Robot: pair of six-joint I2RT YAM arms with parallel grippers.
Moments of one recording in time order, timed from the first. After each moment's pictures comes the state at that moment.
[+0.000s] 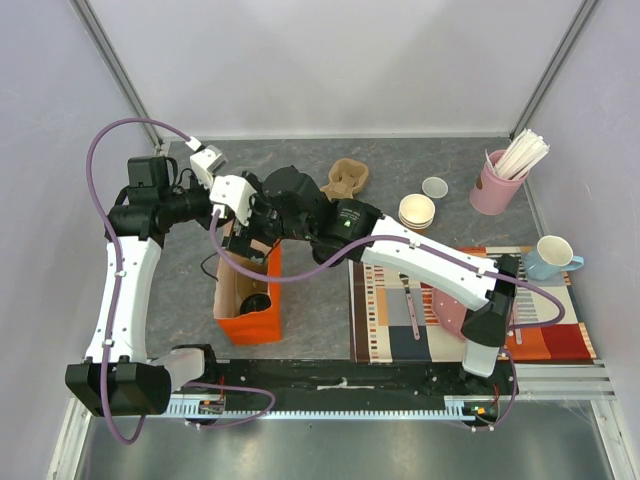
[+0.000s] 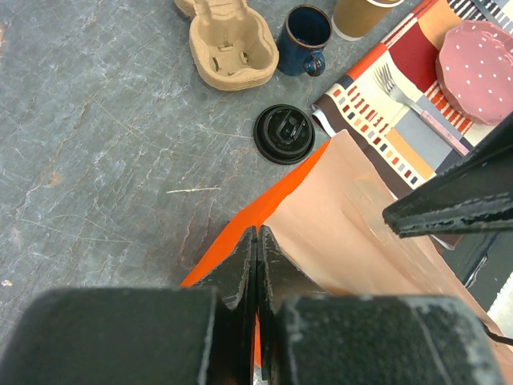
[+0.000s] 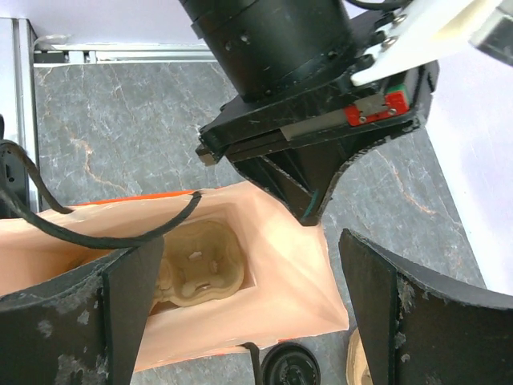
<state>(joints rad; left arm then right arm) 0.04 1.16 1.29 -0.84 0.79 0.36 1.14 1.82 1.96 -0.50 -0.06 -0.34</state>
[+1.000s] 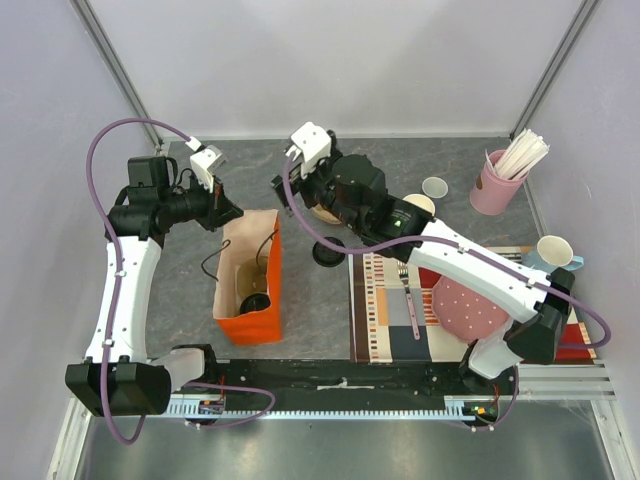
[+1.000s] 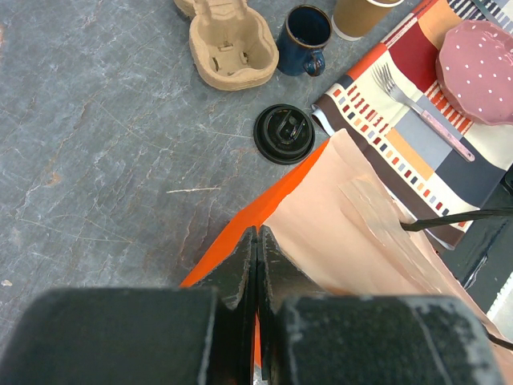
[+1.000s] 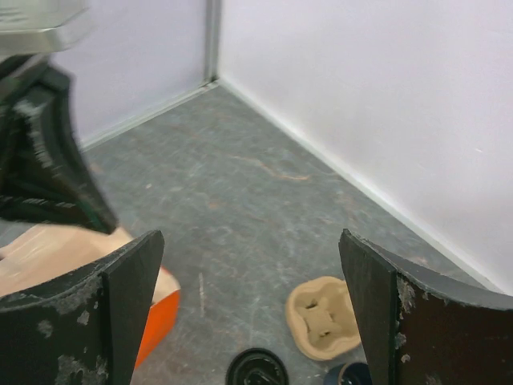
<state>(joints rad) 0.04 1.16 1.29 -0.84 0.79 0.36 1.00 1.55 1.59 -0.12 0.23 -0.15</state>
